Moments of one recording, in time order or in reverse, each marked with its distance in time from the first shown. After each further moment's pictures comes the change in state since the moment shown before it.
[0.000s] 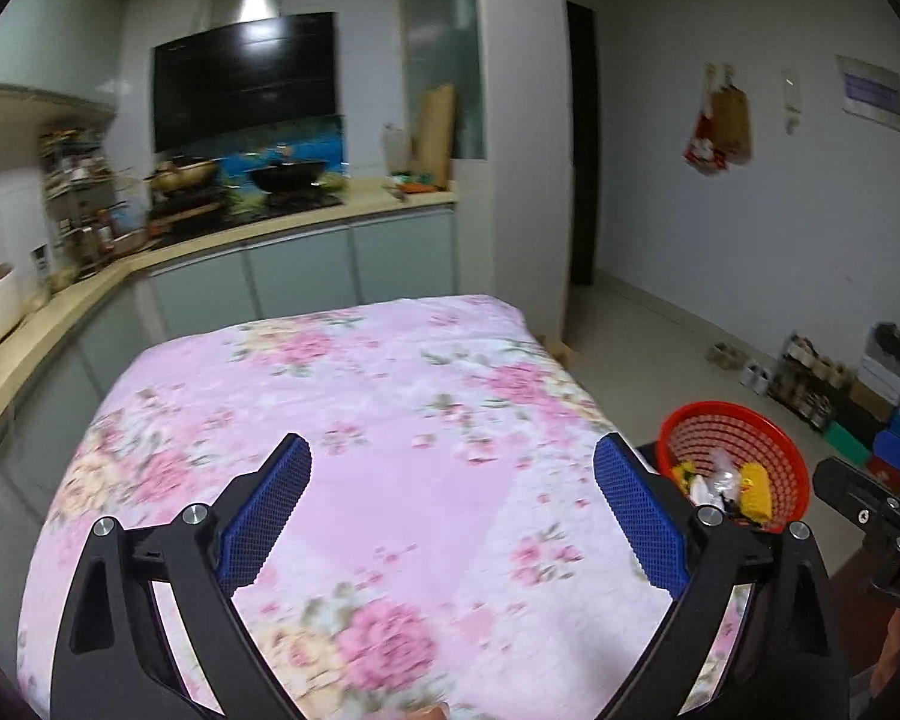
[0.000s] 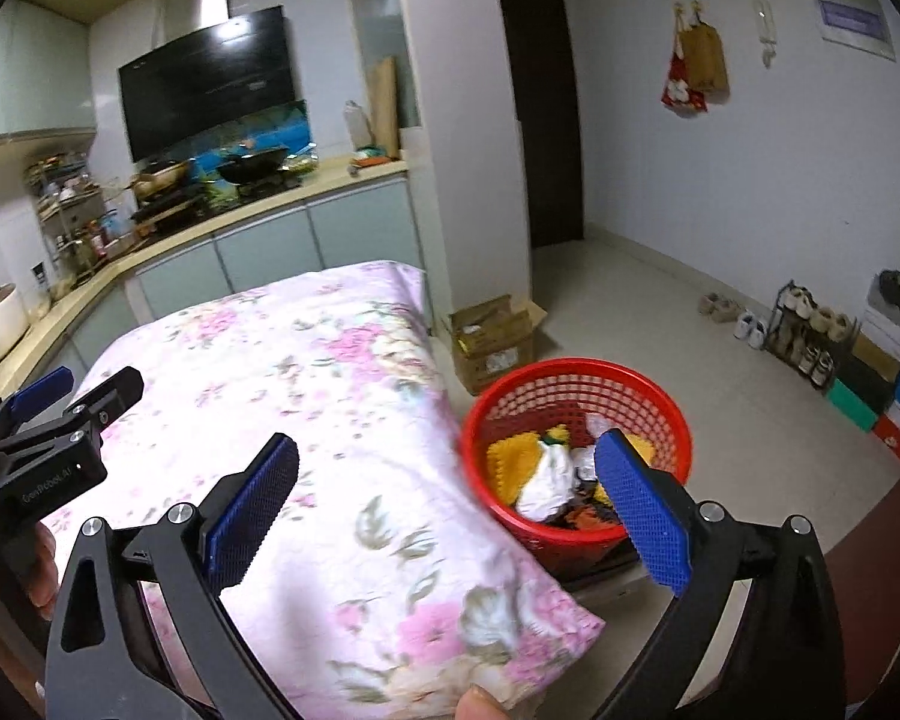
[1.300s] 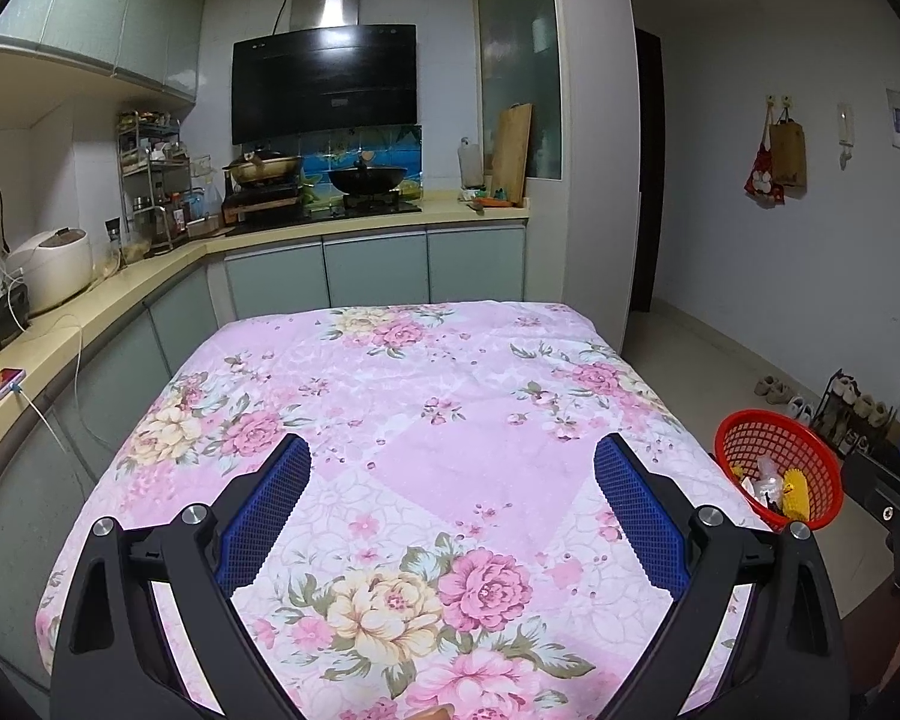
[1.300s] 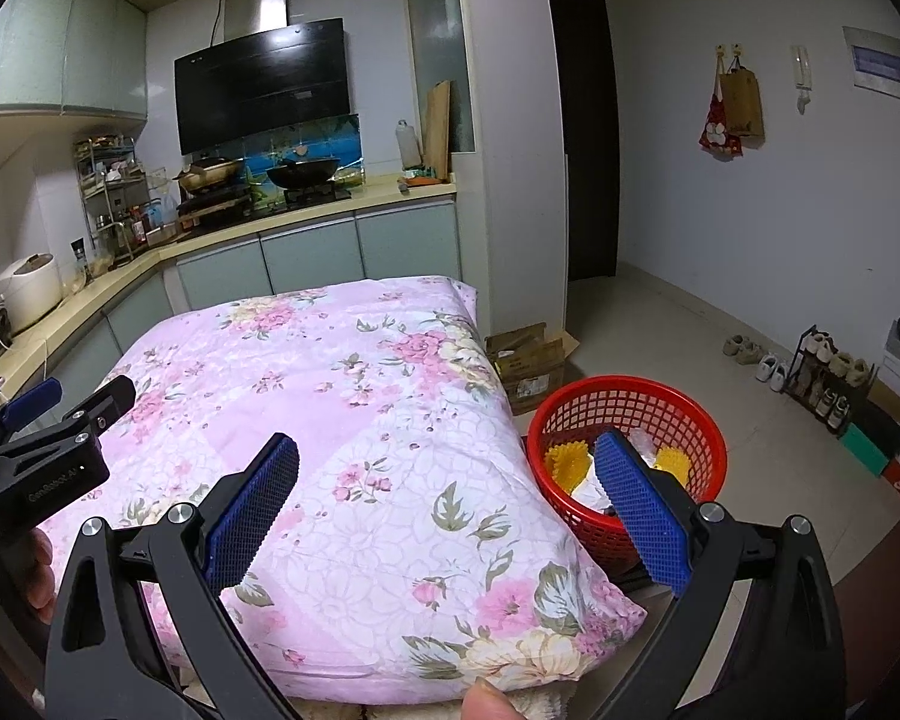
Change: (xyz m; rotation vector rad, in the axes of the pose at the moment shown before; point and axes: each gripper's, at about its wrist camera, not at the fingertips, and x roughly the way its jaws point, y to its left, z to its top) left arm -0.040 0.040 -0.032 -0.069 -0.042 0.118; right arm -0.025 0.044 -0.018 -0.069 -0.058 0.032
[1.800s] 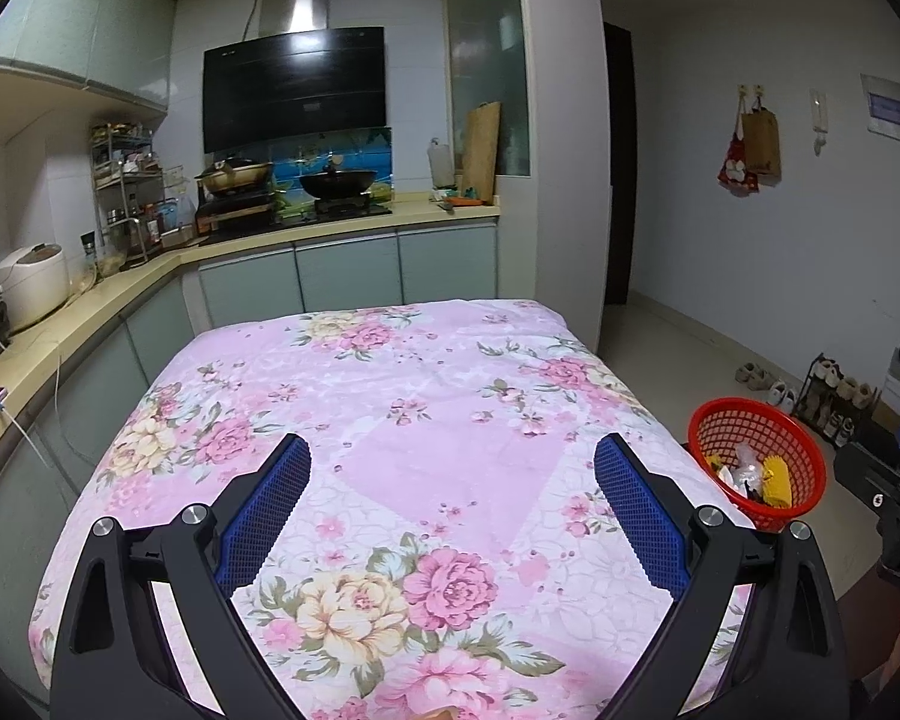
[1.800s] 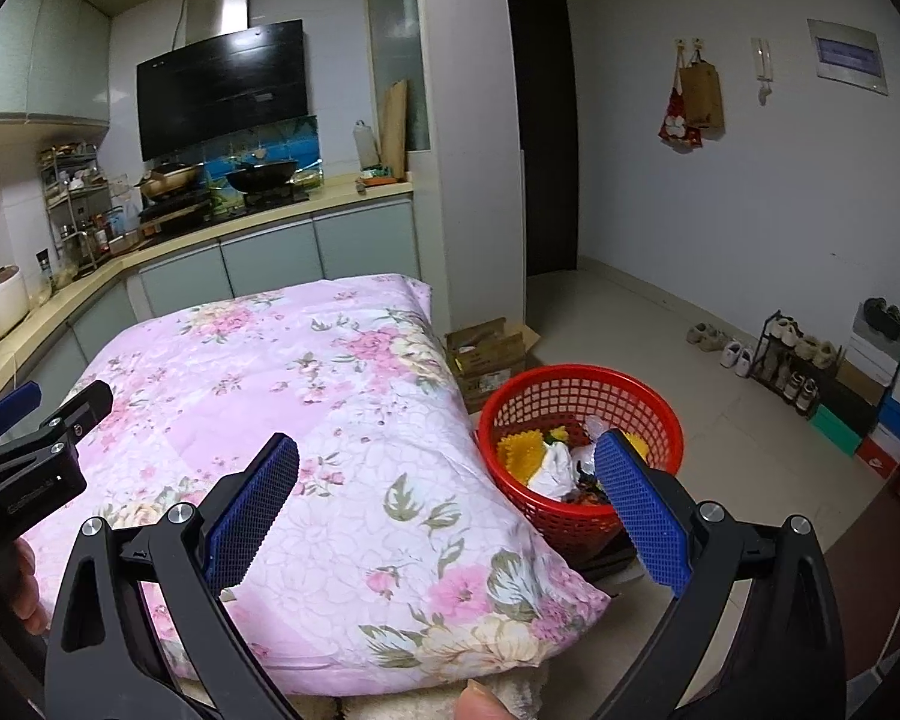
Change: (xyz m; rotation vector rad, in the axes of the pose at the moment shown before) left arm -0.001 -0.022 0.000 0.046 -0.002 -0.055; right arm -0.006 -0.015 -0.007 0.043 0.008 -0.094
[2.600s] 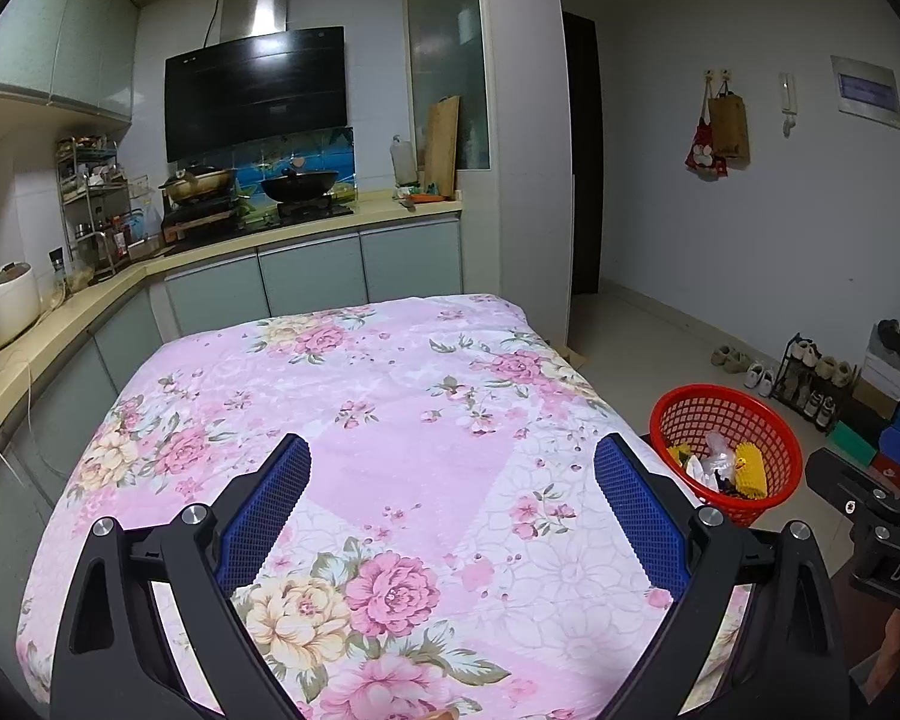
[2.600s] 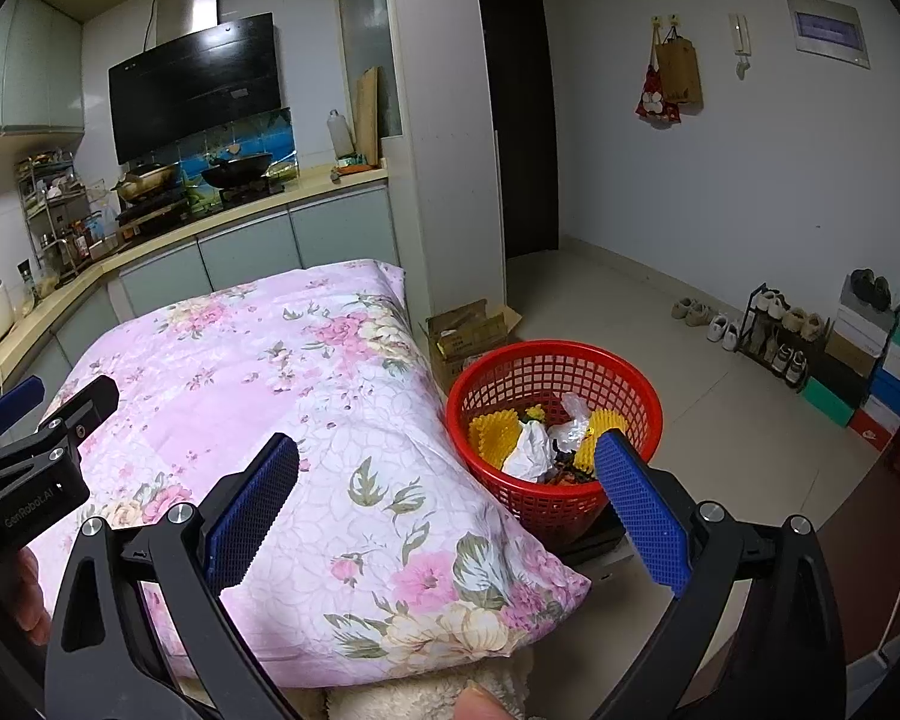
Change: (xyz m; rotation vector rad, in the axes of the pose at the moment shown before) left arm 0.007 -0.031 -0.002 0.042 0.008 -0.060; right arm 0.008 -0.019 -0.007 0.043 0.027 -0.030
